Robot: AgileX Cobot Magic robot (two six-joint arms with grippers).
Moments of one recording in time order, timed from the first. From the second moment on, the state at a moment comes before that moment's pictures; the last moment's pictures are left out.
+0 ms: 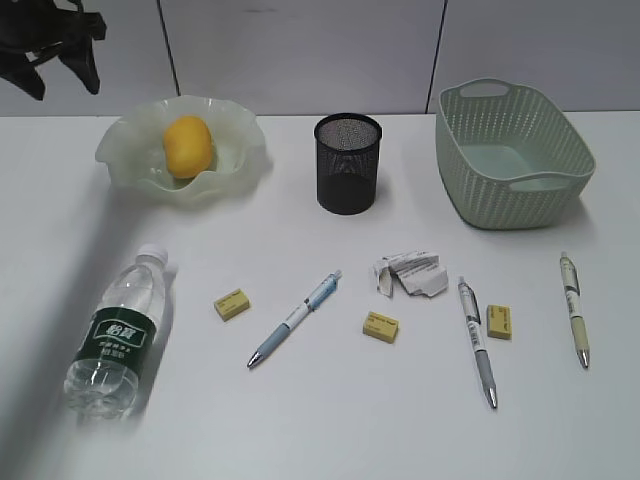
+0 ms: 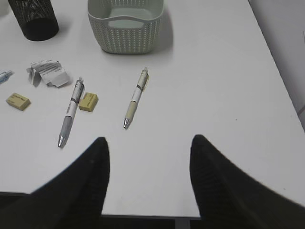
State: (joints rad) left arm -0.09 2.18 -2.12 0.00 1.22 -0.18; right arm 0.05 -0.01 -0.50 0.00 1.04 -0.04
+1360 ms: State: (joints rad) left arm -0.09 0.24 -0.74 0.11 1.23 -0.14; right arm 0.05 -0.01 -0.50 0.00 1.04 -0.04
